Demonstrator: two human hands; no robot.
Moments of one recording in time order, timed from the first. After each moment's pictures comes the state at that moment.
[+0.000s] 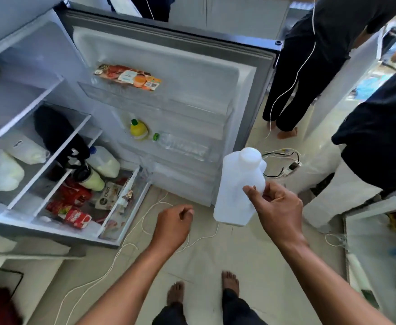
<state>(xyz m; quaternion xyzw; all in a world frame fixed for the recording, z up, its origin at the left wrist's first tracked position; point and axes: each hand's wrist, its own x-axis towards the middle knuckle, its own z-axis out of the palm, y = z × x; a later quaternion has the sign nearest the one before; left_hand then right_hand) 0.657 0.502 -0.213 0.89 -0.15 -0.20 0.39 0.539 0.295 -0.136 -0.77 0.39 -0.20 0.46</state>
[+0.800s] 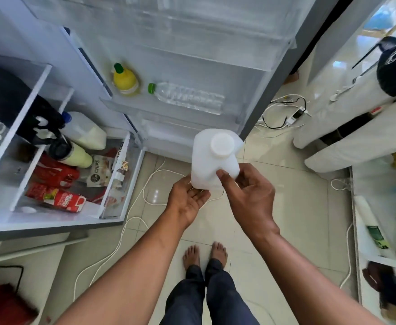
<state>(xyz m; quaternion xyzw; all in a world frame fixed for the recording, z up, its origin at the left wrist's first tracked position) 0.724 0.528 -0.339 0.46 0.31 -0.48 0.67 0.614 0.437 -0.256 -0.69 0.43 -0.23 0.53</state>
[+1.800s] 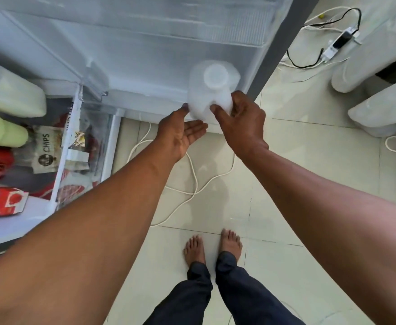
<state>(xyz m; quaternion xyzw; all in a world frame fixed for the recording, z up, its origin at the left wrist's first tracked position) 0.824 0.411 -0.591 0.56 0.23 -0.48 0.64 0.712 0.315 -0.568 -0.75 0.43 -0.16 0.48</state>
